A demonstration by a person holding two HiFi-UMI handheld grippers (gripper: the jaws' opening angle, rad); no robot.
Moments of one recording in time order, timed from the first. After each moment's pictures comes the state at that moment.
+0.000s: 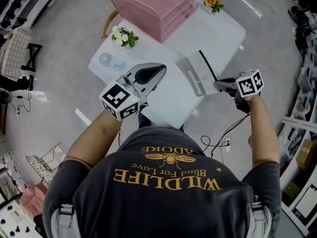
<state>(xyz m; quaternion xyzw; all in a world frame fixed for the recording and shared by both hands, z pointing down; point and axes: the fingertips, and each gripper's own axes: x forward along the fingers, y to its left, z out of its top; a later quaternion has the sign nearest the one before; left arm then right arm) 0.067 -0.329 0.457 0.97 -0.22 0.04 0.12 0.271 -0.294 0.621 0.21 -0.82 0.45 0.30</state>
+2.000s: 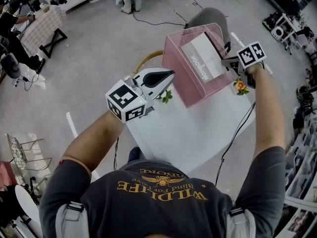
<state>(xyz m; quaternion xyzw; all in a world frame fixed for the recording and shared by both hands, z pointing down) -0.085 -0.504 0.342 0.93 -0.35 -0.05 0.04 0.100 -0.689 0.442 0.20 -0.84 0.26 0.44</state>
